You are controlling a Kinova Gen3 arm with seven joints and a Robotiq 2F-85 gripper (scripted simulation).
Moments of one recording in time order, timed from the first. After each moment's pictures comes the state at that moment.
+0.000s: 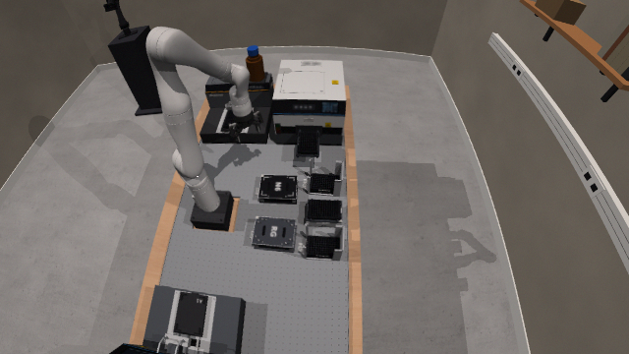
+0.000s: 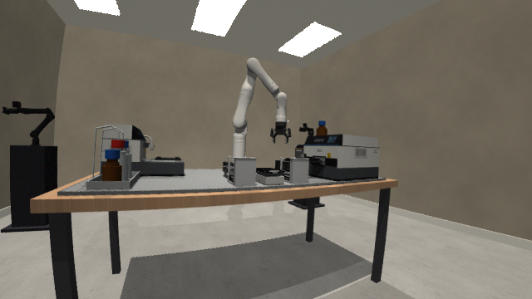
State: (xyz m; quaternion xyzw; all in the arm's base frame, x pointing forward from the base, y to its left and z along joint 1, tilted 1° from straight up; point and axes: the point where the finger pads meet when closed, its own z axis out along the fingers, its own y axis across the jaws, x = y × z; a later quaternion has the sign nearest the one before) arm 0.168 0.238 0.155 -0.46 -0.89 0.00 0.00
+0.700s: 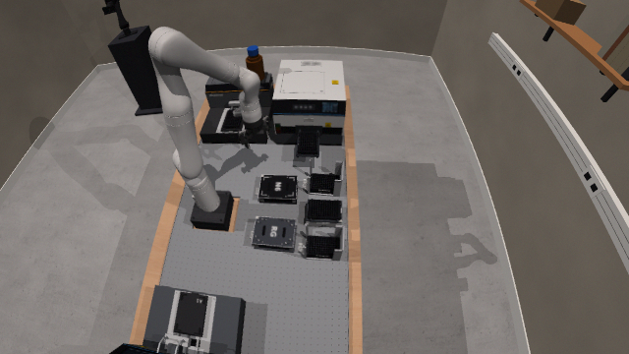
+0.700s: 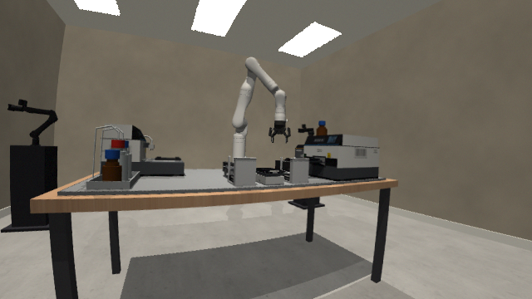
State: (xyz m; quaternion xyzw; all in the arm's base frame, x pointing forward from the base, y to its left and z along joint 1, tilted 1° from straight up) arm 0.212 0.202 0.154 -0.41 -0.91 0.00 0.00
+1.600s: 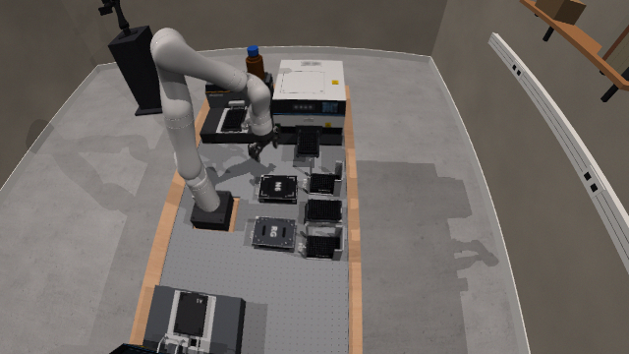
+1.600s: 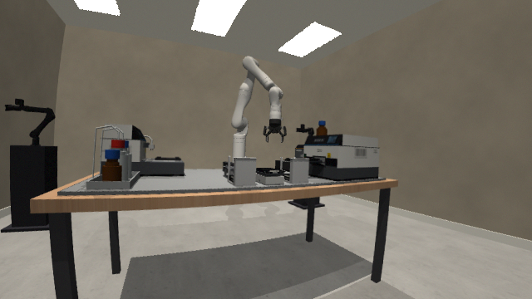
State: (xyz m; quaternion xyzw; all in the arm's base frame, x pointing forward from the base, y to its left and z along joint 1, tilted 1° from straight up) arm 0.258 0.138 0.153 -0.36 -0.93 0.00 0.00
